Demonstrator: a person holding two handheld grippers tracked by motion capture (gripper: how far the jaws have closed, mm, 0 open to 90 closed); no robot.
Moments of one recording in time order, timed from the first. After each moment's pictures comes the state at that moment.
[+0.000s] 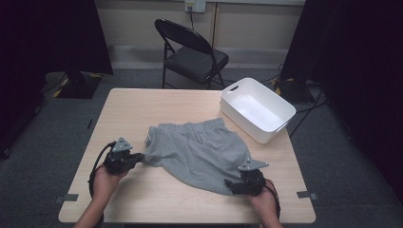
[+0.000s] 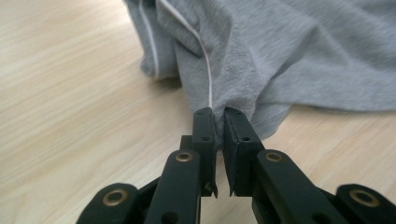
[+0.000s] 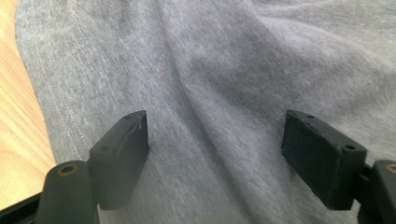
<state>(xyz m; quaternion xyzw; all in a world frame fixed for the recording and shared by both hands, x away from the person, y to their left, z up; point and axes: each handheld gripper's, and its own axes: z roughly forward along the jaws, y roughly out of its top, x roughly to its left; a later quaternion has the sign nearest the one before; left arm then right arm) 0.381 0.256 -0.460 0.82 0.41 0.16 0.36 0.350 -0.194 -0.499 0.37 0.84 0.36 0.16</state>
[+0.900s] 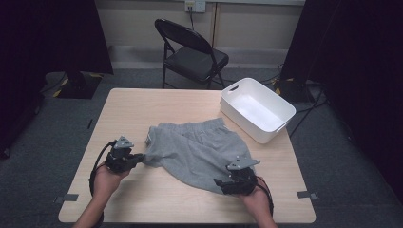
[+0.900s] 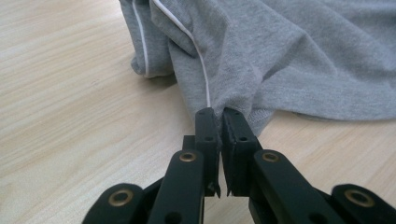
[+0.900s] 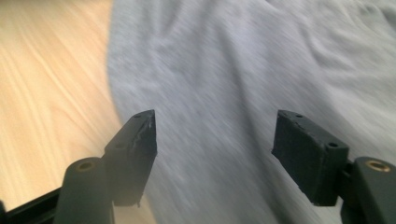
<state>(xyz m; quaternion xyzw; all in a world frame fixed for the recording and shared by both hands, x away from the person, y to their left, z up) 0.380 0.246 -0.449 0.82 0.43 0.14 0.35 0.342 -0.155 -0.466 0.32 0.85 0.39 0.14</state>
